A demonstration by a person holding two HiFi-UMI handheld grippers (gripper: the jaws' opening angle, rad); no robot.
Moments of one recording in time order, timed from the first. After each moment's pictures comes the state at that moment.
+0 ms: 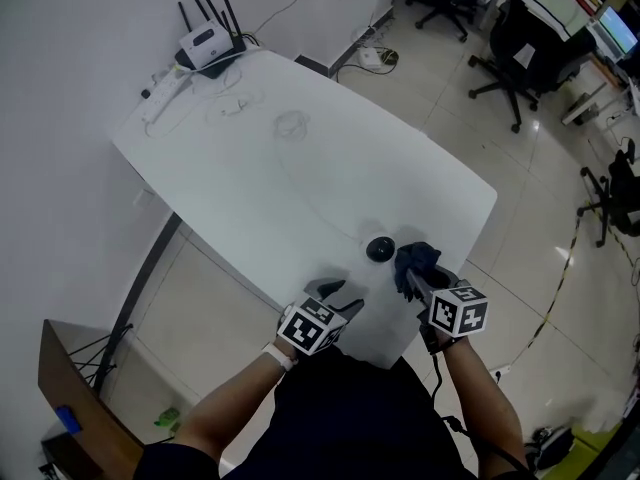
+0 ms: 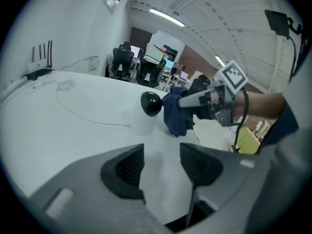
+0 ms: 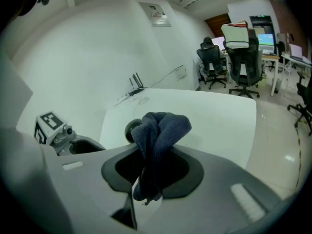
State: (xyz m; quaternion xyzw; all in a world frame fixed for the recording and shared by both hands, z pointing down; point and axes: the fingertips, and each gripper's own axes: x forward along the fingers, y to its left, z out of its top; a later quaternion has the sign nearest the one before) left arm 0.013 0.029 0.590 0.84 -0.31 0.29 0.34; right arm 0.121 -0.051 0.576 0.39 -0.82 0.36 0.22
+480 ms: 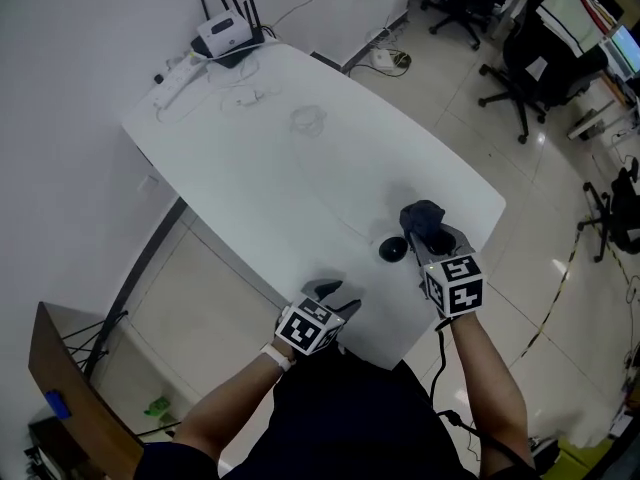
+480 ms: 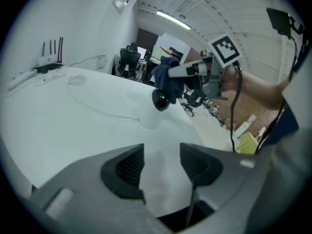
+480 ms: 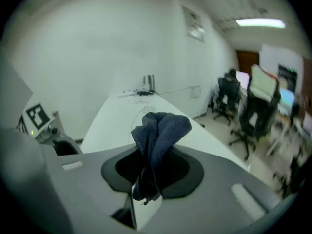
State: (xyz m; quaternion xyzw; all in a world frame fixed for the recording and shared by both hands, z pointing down) left arm -0.007 0.040 0.589 0.83 -0.34 0.27 0.36; right arm 0.076 -0.118 0.516 0.38 -0.86 0.15 0.32
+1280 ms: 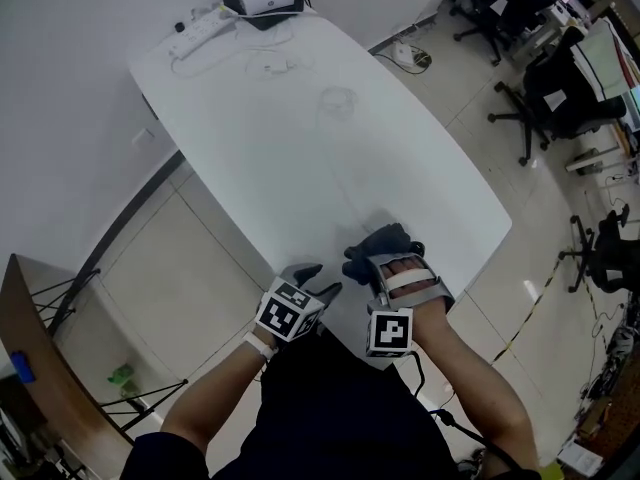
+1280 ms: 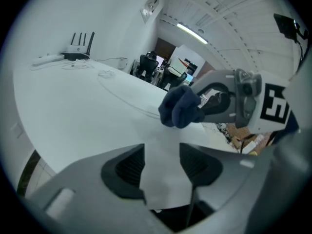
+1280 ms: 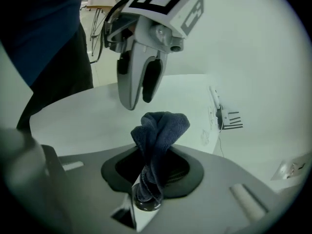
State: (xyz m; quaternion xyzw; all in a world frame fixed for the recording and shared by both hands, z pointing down) left arm -0.080 0.033 0.606 0.80 -0.40 0.21 0.40; right arm -0.047 -0.002 0.577 -0.02 -0.71 -0.39 0.58
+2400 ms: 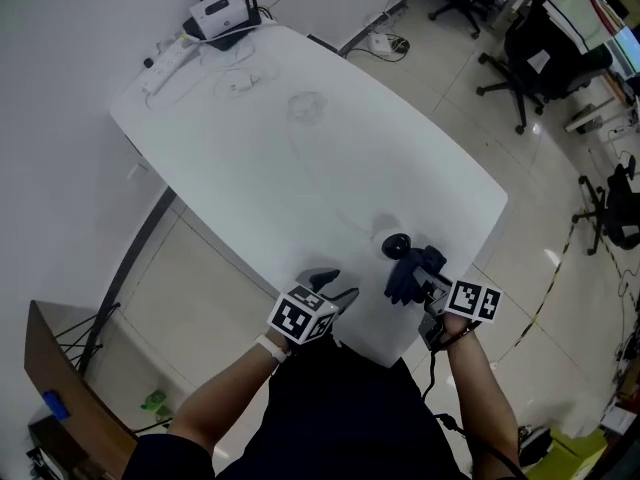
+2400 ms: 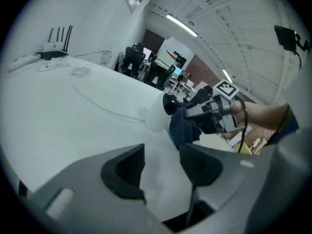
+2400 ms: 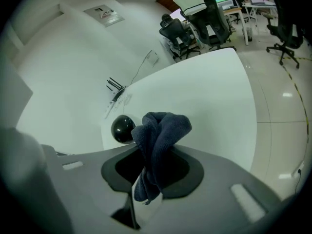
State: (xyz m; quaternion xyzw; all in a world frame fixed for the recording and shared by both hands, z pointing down) left arm -0.027 0.023 0.595 0.82 -0.33 0.23 0.40; right arm 0.114 -0.044 0.610 0.40 -0.72 0.55 0.17
